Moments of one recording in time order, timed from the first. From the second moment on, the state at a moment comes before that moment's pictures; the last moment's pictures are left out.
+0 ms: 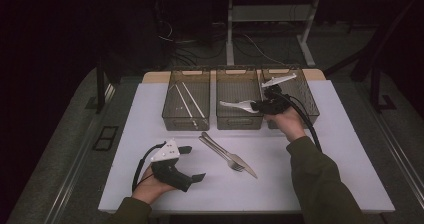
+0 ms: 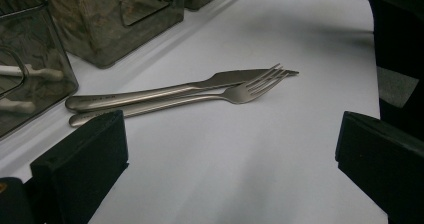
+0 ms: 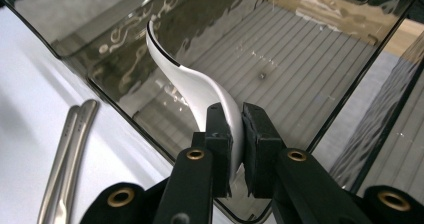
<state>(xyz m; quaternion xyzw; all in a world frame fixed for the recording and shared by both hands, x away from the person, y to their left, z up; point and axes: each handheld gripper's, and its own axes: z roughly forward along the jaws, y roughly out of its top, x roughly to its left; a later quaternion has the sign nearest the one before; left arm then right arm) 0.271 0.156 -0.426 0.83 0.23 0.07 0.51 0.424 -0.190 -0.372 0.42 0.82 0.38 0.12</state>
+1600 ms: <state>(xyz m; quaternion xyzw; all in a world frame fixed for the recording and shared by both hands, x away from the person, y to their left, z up) 0.271 0.155 -0.425 0.83 0.23 0.07 0.51 0.346 -0.252 -0.368 0.39 0.80 0.45 0.09</state>
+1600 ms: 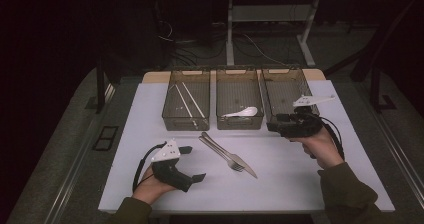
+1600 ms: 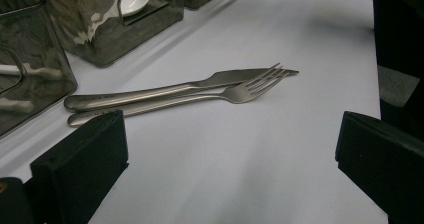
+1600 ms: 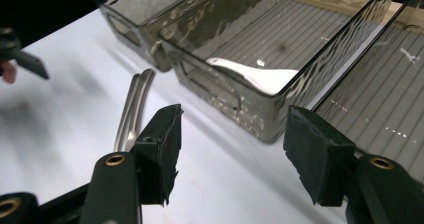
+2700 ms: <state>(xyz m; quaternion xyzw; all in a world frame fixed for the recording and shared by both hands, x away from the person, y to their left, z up) 0.271 0.155 -0.425 0.83 0.23 0.07 0.50 0.279 -0.248 -0.397 0.34 0.84 0.43 0.05</state>
